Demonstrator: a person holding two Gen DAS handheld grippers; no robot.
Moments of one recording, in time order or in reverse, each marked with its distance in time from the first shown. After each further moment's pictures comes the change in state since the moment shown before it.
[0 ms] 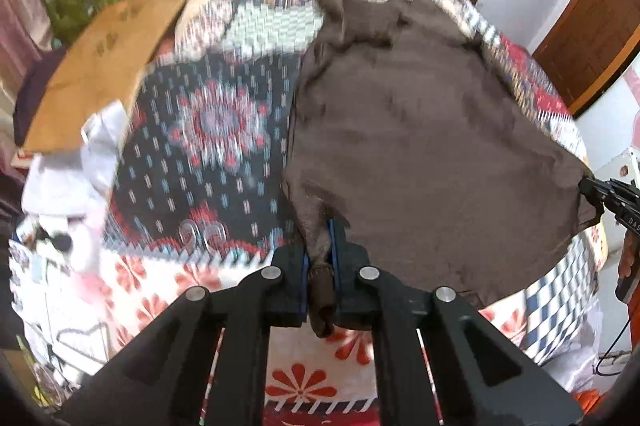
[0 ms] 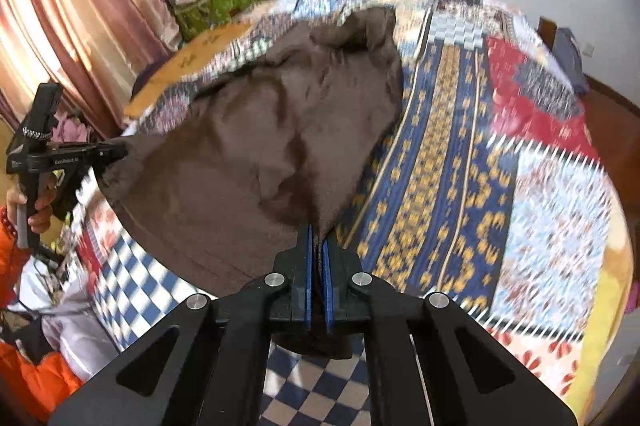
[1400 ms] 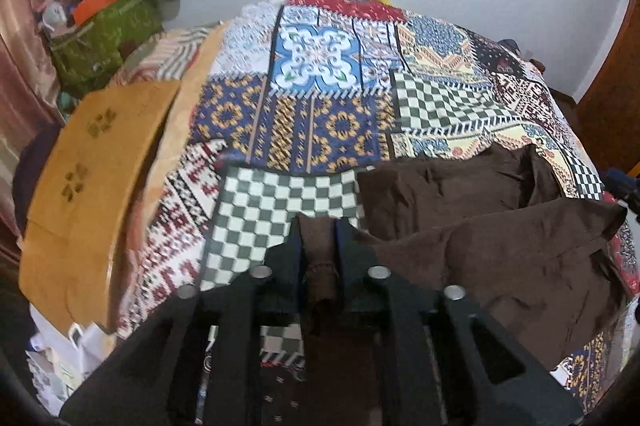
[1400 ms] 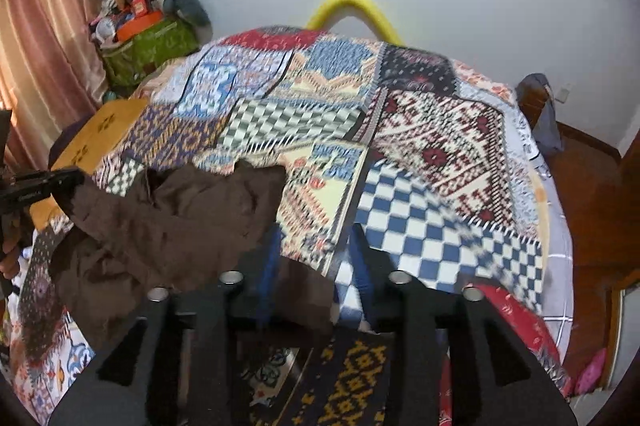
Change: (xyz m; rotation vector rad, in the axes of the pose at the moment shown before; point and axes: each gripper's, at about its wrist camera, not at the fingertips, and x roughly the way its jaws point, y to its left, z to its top) left arm 0.149 0.024 0.273 -0.023 -0.125 0.148; right arm 0.124 -0.122 0.241 0.020 -0.105 -0.194
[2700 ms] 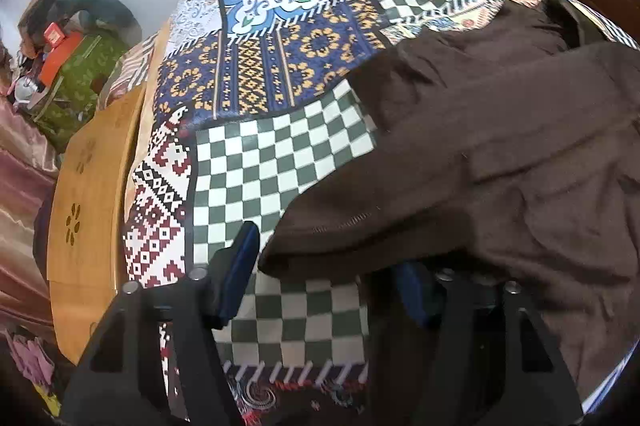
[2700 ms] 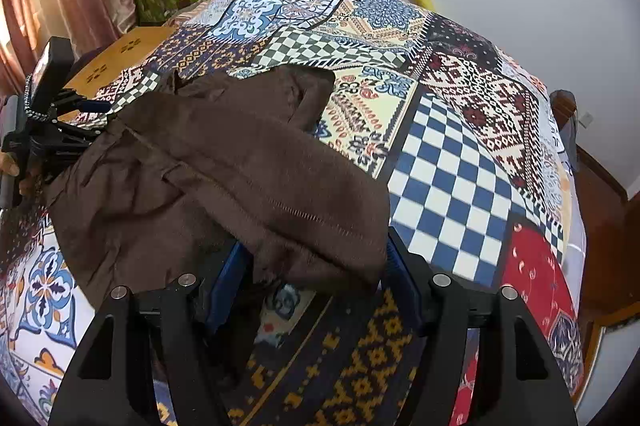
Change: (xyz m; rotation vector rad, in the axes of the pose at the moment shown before) left arm 0.079 -0.018 -0.049 0.311 0.114 0.090; right arm 0.025 0.027 -0.052 -0.191 0.127 0.030
